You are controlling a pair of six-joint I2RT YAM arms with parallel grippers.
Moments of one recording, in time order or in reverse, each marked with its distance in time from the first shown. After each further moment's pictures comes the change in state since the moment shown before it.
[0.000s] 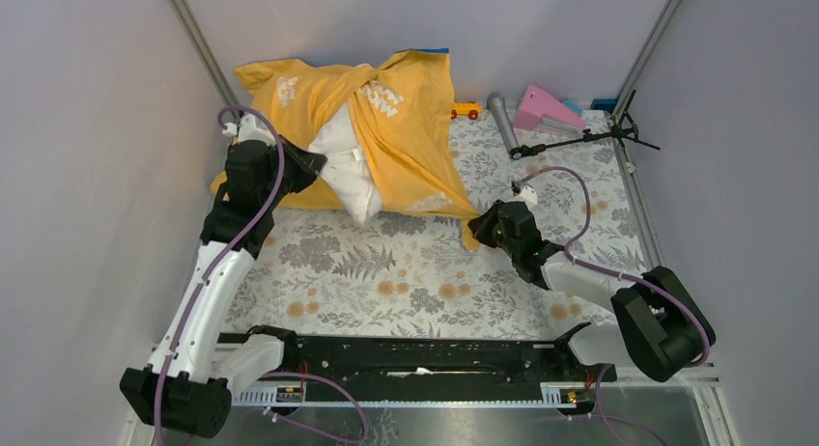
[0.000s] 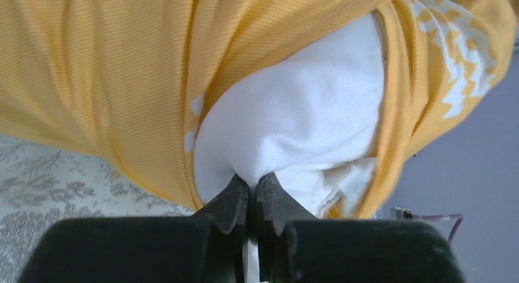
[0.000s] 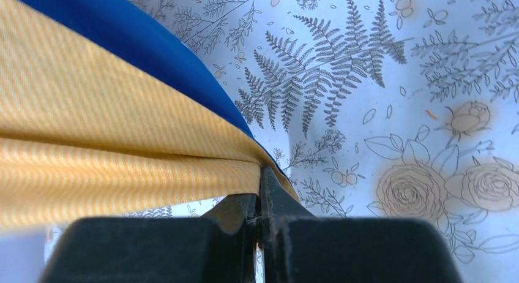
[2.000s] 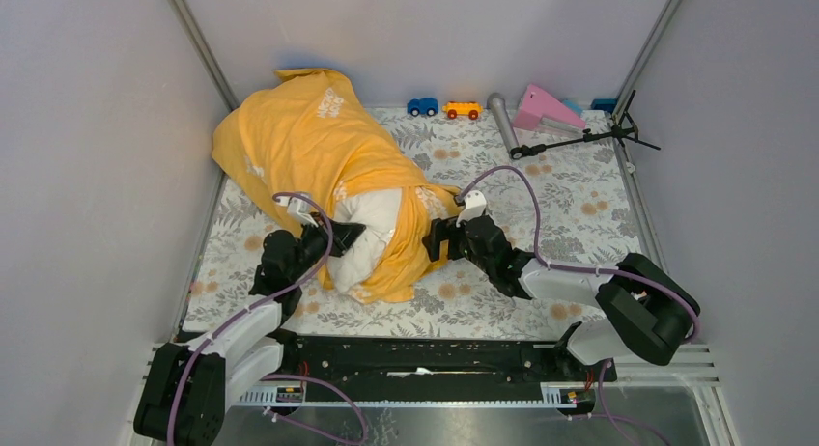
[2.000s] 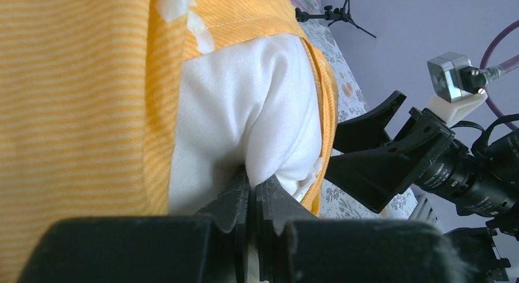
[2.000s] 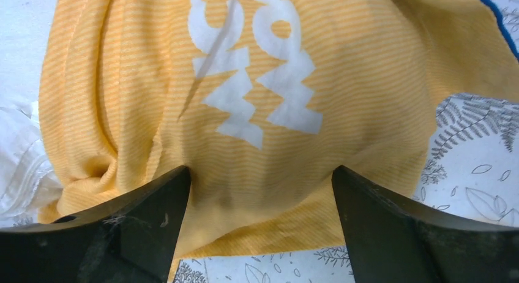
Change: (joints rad) left arm -0.063 -0.111 -0.935 1.030 0.346 0.036; right arm 0.275 0.073 0.018 0.169 0.020 -0.402
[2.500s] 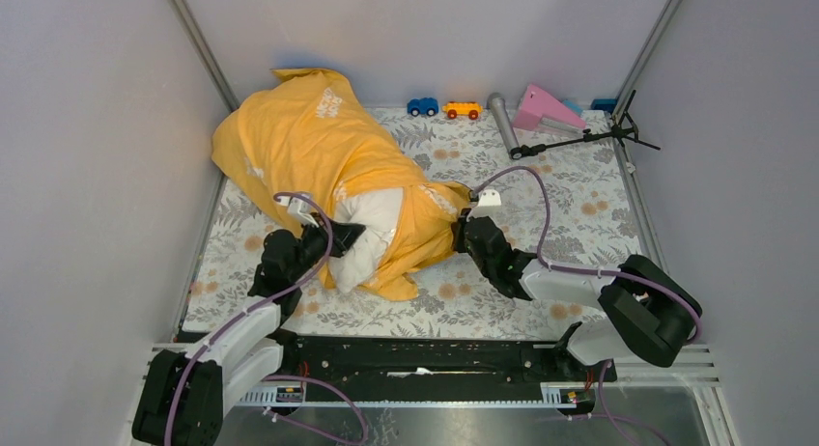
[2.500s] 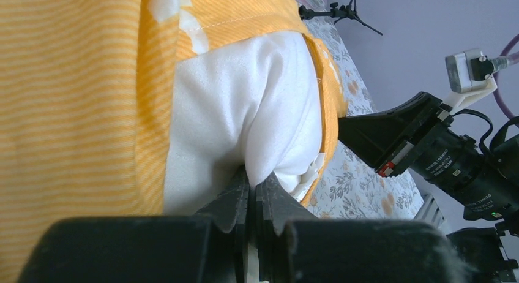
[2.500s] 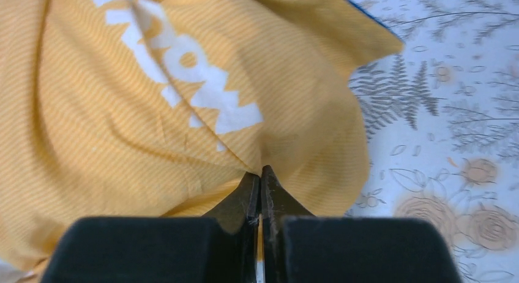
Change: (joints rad) left arm -0.004 -0.014 0.016 -0.044 -0.007 0.019; right arm 0.007 -0.007 0.000 -0.009 0.249 0.071
